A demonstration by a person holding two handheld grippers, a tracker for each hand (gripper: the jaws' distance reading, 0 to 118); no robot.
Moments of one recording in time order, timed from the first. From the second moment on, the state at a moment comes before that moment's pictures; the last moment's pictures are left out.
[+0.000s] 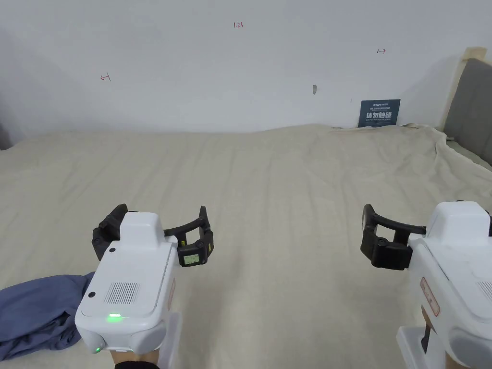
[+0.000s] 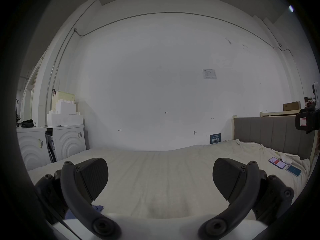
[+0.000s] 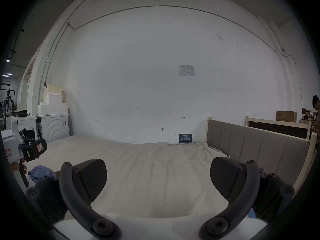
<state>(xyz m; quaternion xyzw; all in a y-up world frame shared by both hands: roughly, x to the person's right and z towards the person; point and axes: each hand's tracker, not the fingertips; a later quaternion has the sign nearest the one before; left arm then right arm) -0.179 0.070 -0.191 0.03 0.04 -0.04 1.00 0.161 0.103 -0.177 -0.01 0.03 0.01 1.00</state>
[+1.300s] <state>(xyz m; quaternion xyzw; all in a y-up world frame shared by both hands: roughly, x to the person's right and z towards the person) -0.184 0.072 -0.190 0.04 0.05 -0.04 1.00 0.156 0.108 -0.174 0.01 0.02 0.01 1.00</state>
